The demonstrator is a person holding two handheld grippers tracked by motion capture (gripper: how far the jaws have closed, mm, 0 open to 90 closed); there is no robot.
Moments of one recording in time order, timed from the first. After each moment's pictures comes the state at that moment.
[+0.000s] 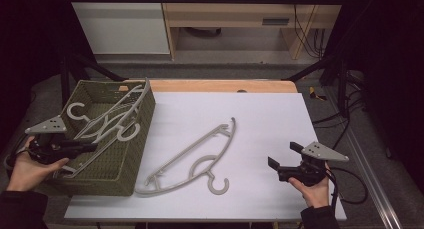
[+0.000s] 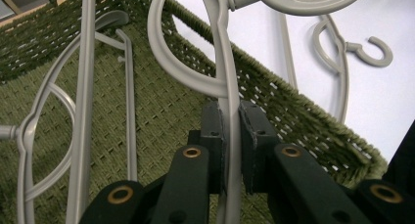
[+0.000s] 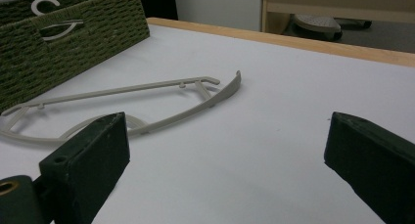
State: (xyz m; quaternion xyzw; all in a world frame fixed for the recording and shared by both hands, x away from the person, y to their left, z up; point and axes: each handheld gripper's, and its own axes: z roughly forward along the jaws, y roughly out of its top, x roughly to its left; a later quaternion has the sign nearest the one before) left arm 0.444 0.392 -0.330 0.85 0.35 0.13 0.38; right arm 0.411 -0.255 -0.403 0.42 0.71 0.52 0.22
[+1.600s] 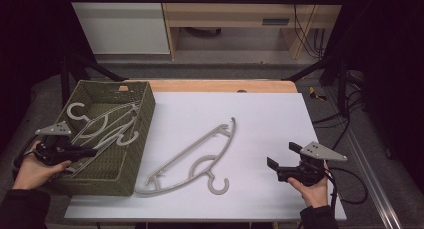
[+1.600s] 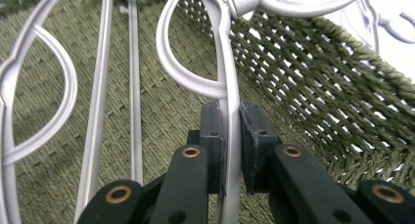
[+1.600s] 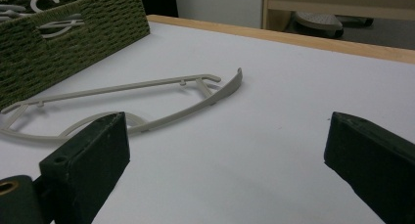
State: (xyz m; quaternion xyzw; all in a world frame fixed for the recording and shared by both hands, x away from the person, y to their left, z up) left arm 0.460 0.407 -0.367 0.85 0.38 0.10 0.35; right arm 0.412 -0.254 -0.406 0.42 0.72 0.51 0.22
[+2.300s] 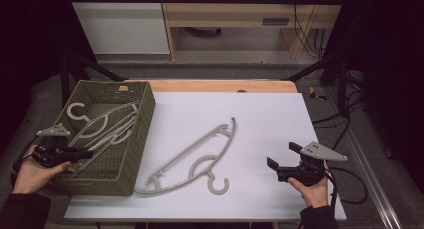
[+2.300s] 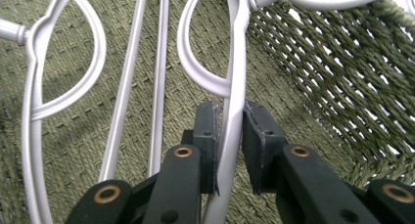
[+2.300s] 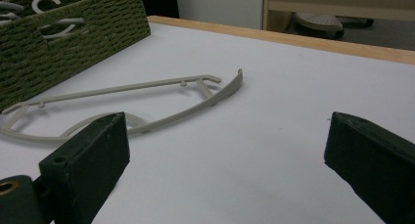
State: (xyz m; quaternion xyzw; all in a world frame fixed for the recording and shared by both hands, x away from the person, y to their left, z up) left arm 0.458 0.413 -0.373 0.83 0.44 0.12 0.33; right arm 0.412 -0.253 -0.405 0.42 0.72 0.51 0.22
